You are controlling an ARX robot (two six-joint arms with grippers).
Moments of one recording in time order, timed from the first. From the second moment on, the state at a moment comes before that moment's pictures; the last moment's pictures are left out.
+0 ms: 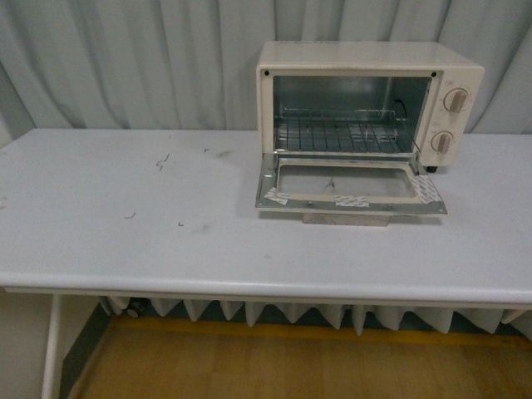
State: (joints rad) left arm 0.00 0.01 0.01 0.00 0.00 -0.02; right arm 0.00 0.00 0.01 0.00 0.00 -0.01
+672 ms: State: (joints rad) left arm 0.00 0.01 0.01 0.00 0.00 -0.02; right arm 0.00 0.00 0.01 0.00 0.00 -0.01
